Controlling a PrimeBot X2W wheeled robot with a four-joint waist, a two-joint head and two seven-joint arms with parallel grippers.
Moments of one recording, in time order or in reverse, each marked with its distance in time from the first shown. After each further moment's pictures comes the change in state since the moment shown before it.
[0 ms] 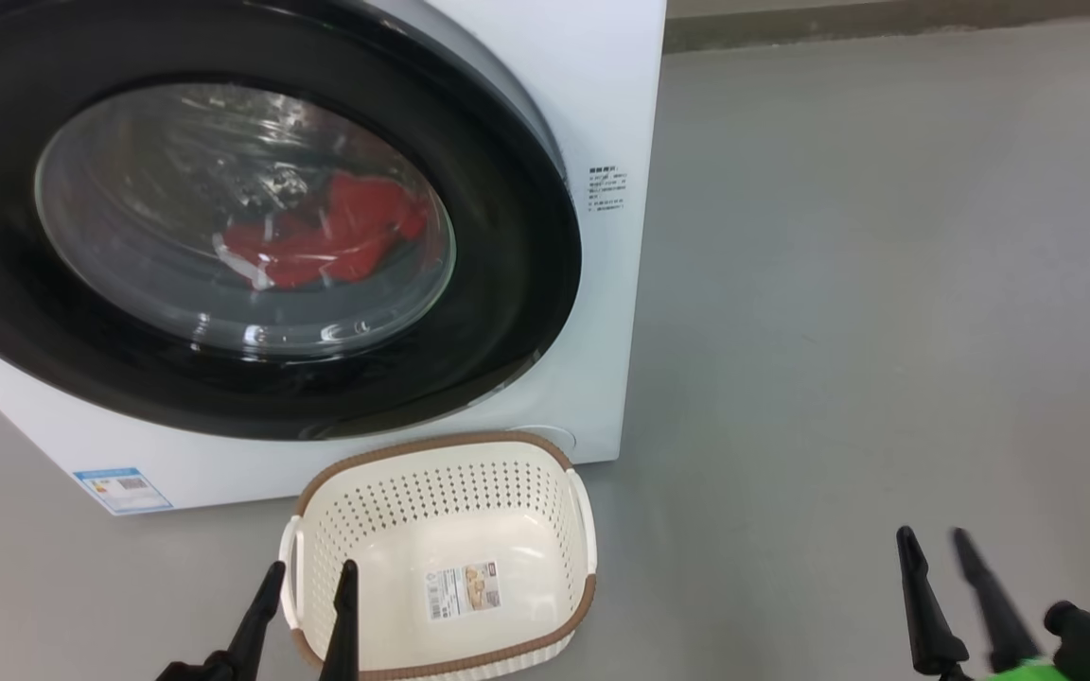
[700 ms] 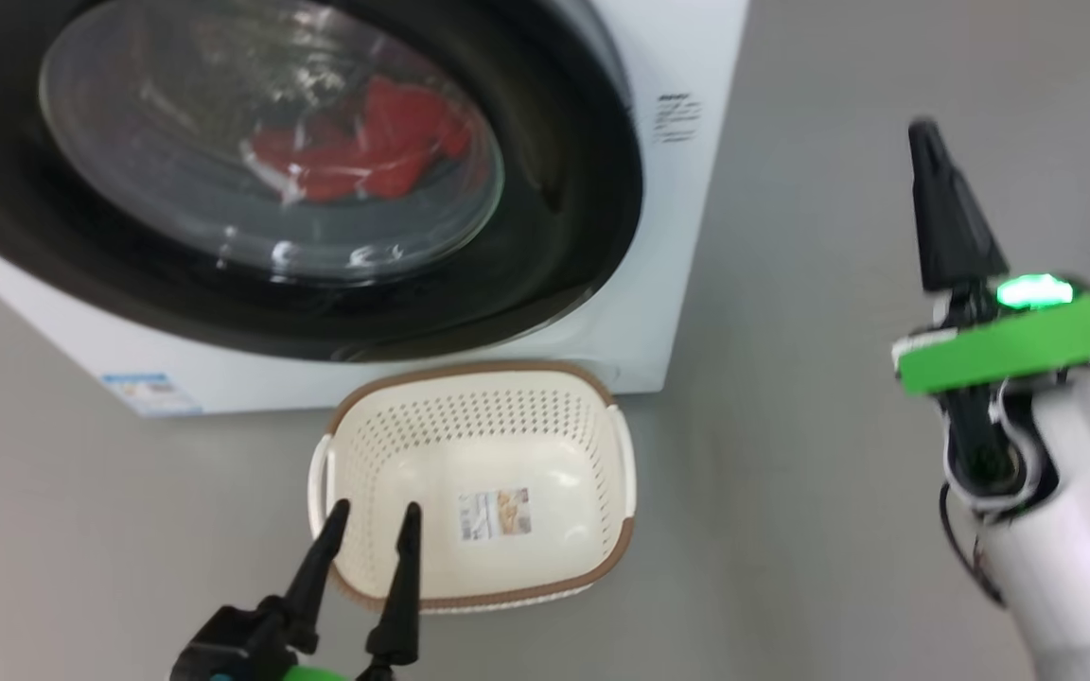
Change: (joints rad) left arm -0.093 0.001 -0.120 -0.033 -0.073 0.023 0.000; right arm -0.635 -0.145 0.229 0.050 0.448 0.000 -0.007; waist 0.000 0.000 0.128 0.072
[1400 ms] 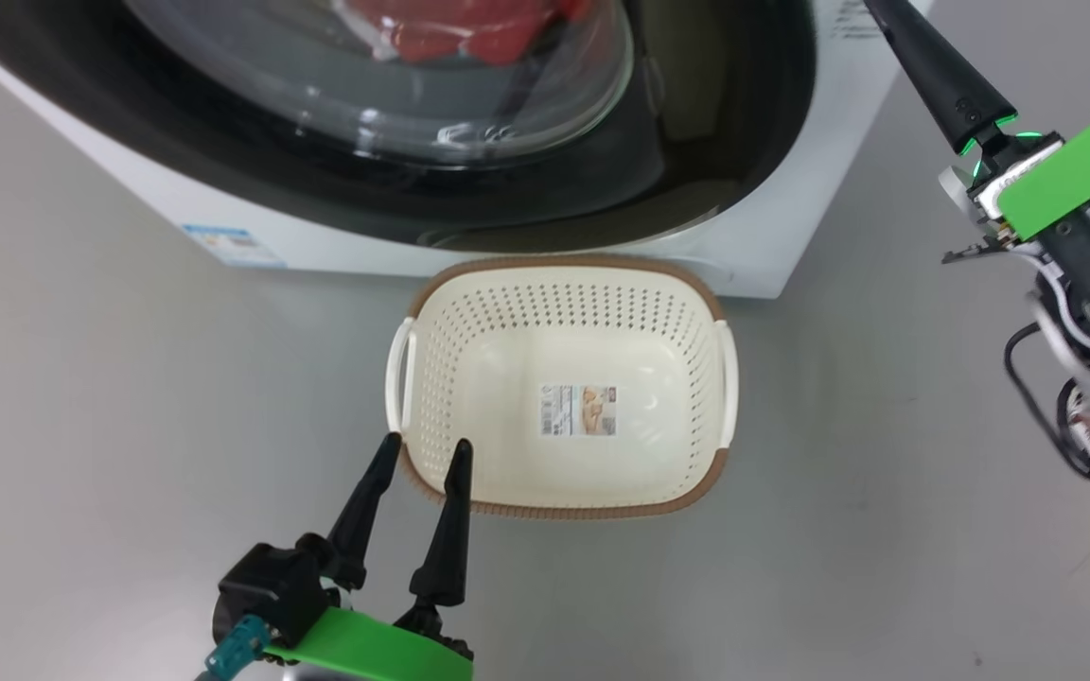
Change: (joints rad) left arm -0.122 -0.001 -0.109 -0.016 -0.086 0.036 0.000; right arm -0.313 -0.236 0.233 -0.023 0.711 0.000 0.362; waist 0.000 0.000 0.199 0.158
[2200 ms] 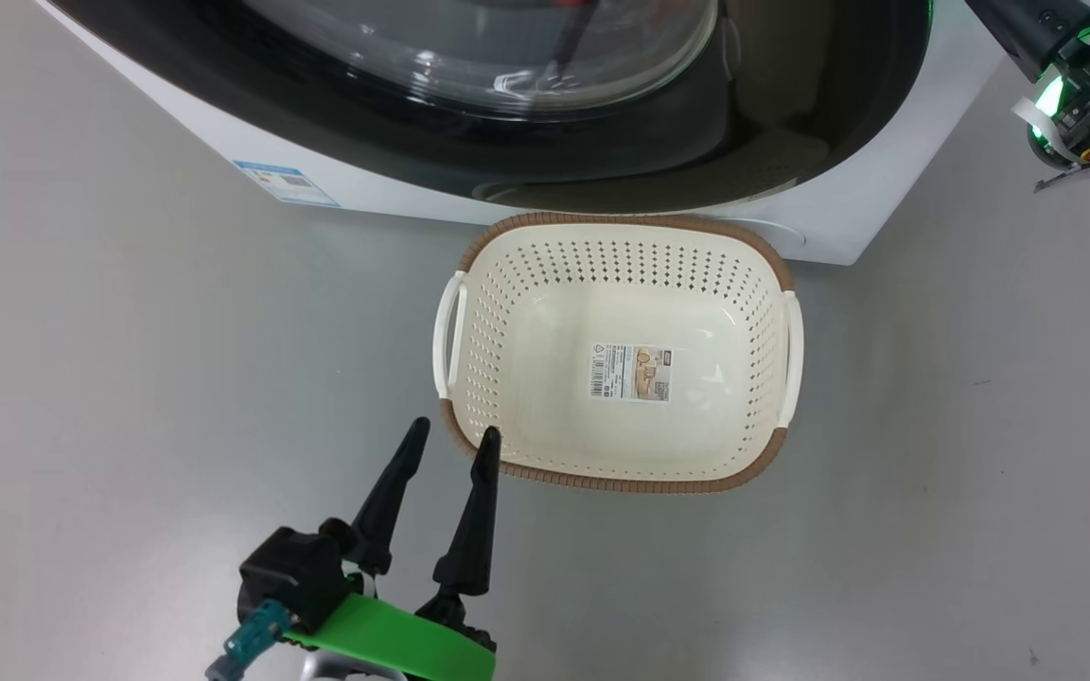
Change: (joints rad) left arm -0.037 -0.001 -0.049 -0.002 -0.033 0.004 0.000; right arm -0.118 -0.006 -0.124 0.128 0.143 0.000 0.343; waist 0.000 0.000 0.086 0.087
